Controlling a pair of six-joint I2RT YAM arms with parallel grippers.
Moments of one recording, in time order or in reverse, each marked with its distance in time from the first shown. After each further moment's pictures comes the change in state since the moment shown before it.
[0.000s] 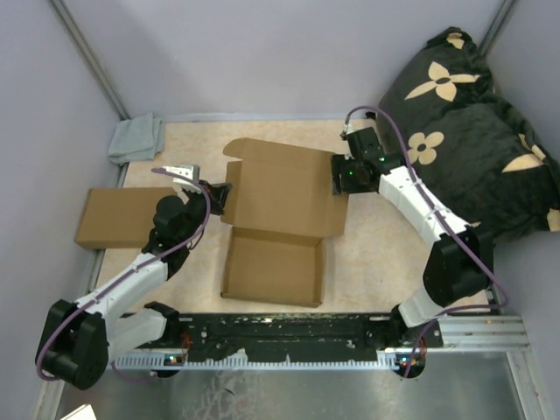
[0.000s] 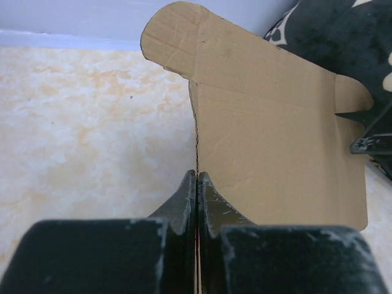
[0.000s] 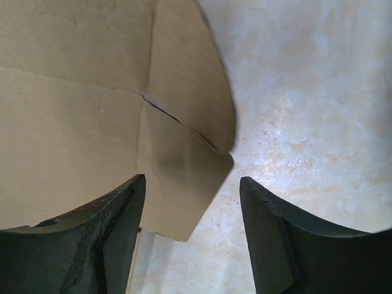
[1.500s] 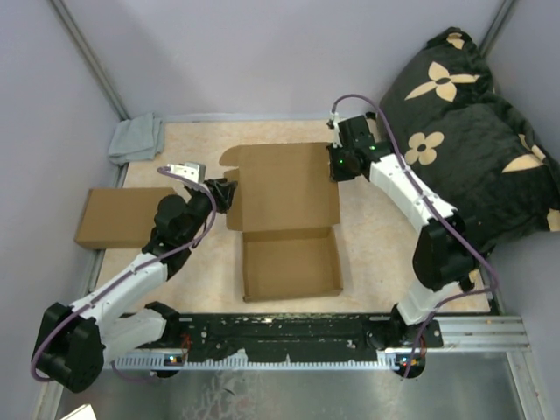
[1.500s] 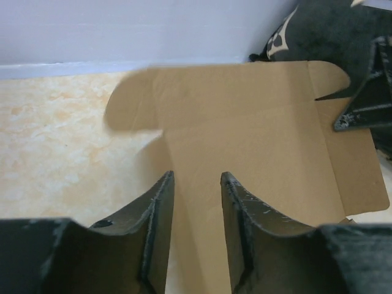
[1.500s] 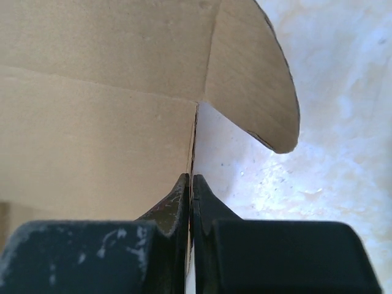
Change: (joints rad) left arm -0.061 -0.027 0.018 0.005 -0.055 0.098; right arm 0.017 0.172 0.168 0.022 -0.111 -0.058
